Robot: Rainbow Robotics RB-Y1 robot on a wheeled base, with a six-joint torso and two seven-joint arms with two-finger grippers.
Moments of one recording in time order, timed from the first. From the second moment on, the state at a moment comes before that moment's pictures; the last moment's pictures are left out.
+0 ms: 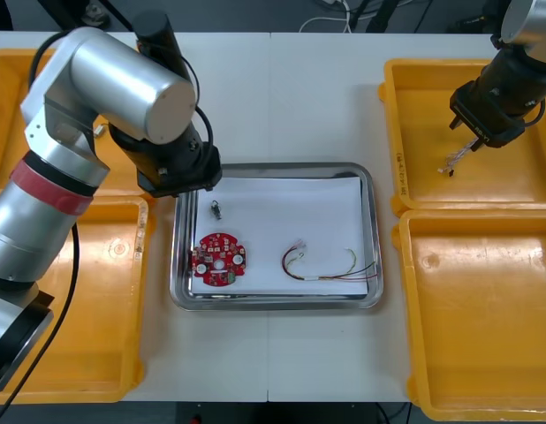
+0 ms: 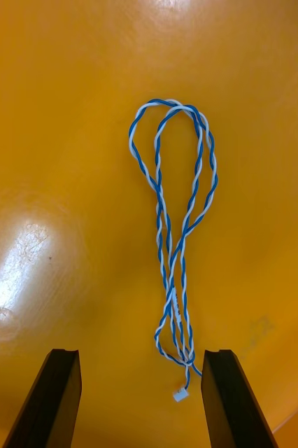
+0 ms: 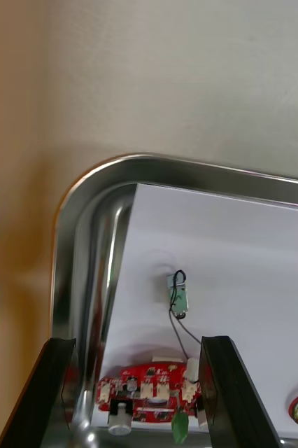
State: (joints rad) right arm -1.37 -0.52 -0.20 -0.20 -0.24 1.24 0.77; left arm -0.80 0.43 -0.34 -1.61 0.57 1.81 -0.77
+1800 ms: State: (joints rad) right arm -1.27 -0.52 -0.20 -0.19 -0.32 1.13 0.83; left arm -0.90 0.59 0.04 -1.20 0.55 1.68 -1.44
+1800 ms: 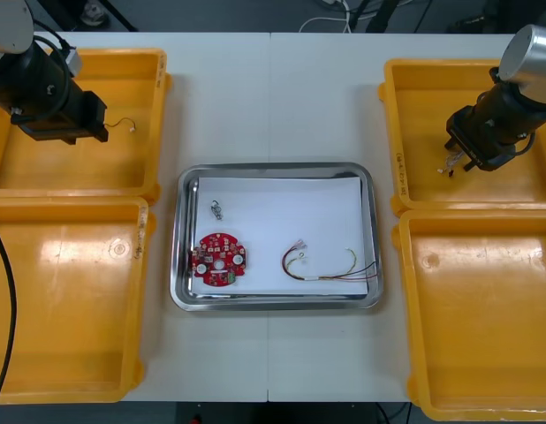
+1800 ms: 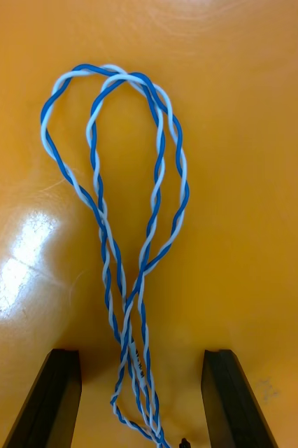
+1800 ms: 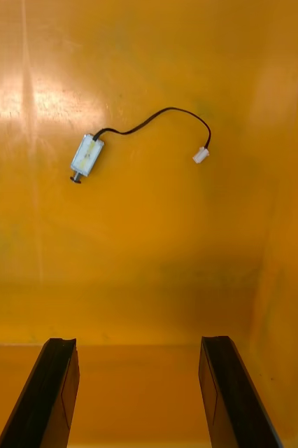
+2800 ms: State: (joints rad) right arm -1.23 -0.53 -0.20 -0.49 -0.33 1.45 0.83; left arm -0.96 0.59 0.02 -0.86 0.52 1.24 -1.72
